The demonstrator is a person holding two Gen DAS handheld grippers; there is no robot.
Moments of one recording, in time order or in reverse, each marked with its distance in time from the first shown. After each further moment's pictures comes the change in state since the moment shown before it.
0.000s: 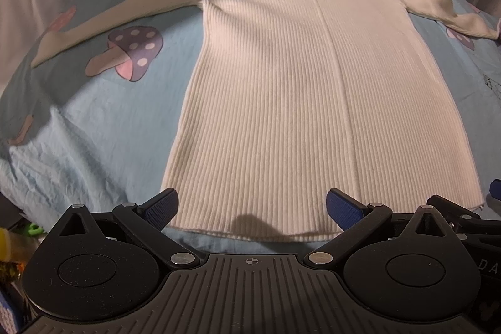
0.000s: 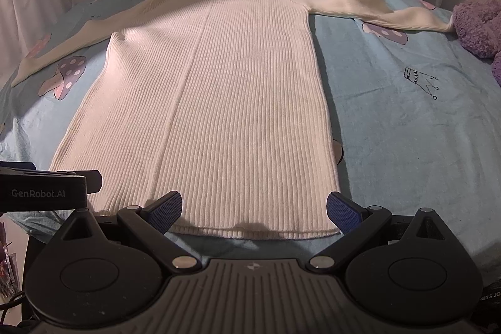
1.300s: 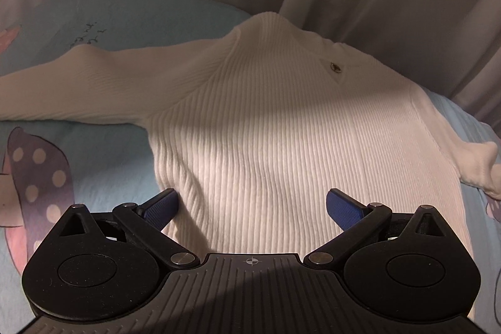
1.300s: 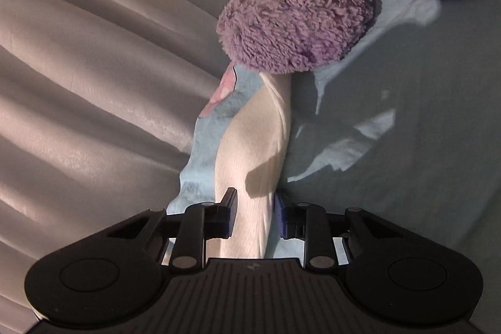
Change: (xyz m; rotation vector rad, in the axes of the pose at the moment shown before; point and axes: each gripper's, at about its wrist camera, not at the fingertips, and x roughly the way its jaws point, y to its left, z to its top) left arm 0.146 0.036 0.191 -0.207 -0.190 -0.182; right arm 0.161 -0.337 0.168 1.201 -0.525 0.091
